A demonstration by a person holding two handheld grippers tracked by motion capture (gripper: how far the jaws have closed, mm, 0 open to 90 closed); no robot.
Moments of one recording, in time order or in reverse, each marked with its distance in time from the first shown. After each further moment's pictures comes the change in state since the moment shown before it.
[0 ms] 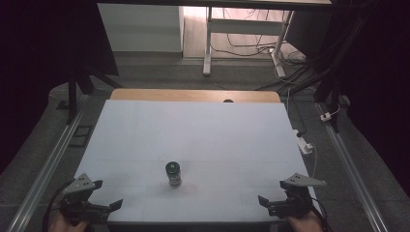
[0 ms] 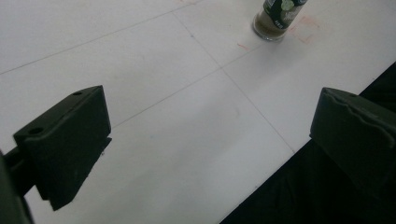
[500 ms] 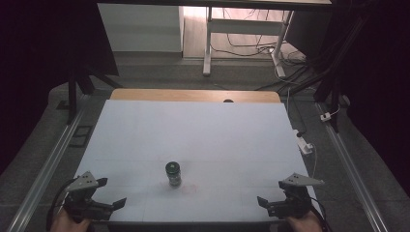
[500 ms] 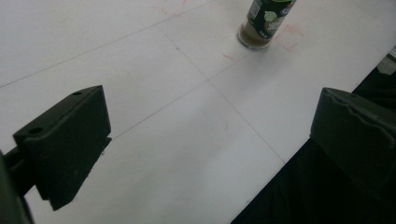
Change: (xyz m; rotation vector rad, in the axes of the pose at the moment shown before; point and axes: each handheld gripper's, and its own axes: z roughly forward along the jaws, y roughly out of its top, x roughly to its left) left arm -0.001 0.008 0.007 -0.020 -0.055 0.033; right arm 0.001 0.001 0.002 0.016 0.016 -0.011
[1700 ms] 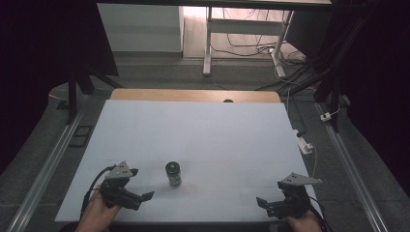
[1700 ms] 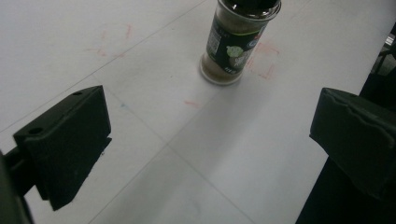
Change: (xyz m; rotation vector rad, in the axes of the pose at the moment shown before) left arm -0.018 0.040 0.063 0.021 -0.094 0.130; right arm 0.000 0.001 0.003 0.025 0.007 -0.012
